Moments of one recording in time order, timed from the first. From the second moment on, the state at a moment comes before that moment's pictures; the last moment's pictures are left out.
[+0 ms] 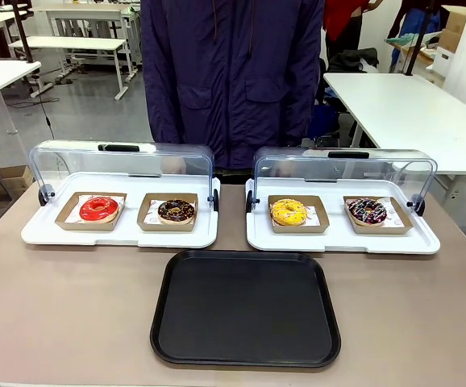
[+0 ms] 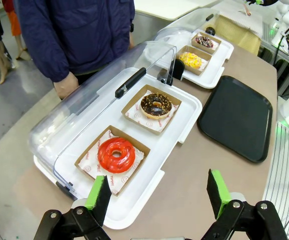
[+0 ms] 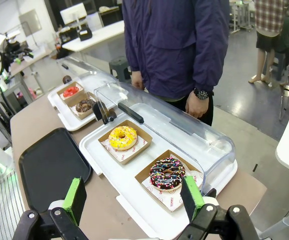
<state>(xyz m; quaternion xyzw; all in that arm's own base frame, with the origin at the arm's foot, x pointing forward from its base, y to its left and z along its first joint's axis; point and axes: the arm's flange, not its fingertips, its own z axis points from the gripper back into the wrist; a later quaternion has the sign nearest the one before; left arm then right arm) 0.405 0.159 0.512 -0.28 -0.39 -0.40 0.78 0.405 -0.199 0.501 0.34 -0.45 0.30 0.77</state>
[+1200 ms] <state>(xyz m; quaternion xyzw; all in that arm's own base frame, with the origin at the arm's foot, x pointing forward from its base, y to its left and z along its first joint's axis) 0.405 0.159 0.512 -0.28 -0.39 -0.40 0.78 0.405 -0.199 0.501 0.34 -0.45 0.30 0.77</state>
